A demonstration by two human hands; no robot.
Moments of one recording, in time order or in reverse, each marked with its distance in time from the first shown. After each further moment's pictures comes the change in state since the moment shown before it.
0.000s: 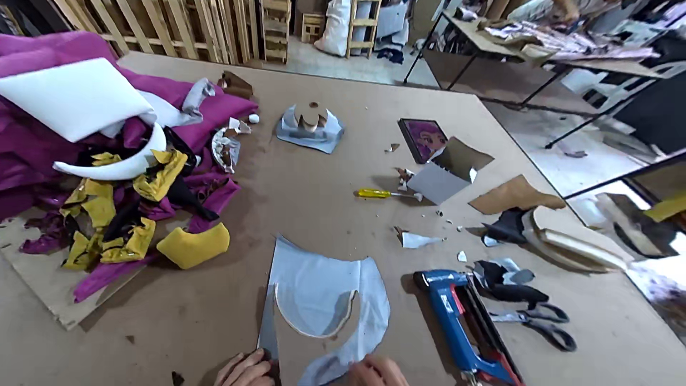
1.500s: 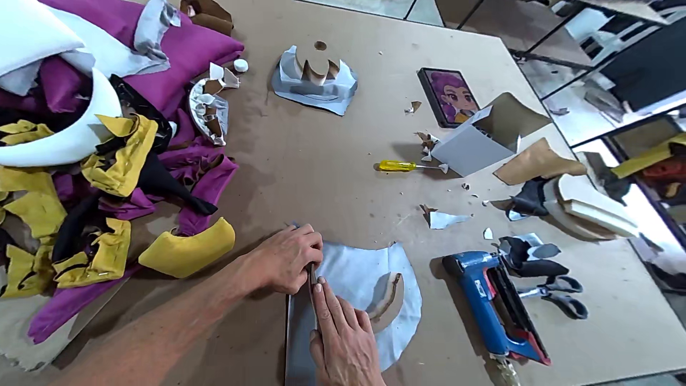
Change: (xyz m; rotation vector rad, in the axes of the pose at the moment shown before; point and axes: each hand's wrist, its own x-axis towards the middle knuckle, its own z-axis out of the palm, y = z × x) left_hand 0.258 -0.071 -0.066 0.204 -0.540 0.530; right_hand 0.102 -0.077 0.090 -0.406 -0.052 -0.046
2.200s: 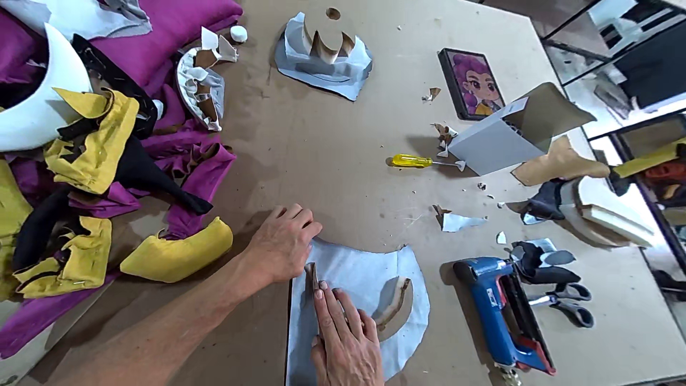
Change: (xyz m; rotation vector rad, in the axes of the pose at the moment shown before) left_hand -0.001 -0.011 0.002 0.135 0.251 -0.277; right_hand -0.002 -0.001 0.006 -0.065 -0.098 0.014
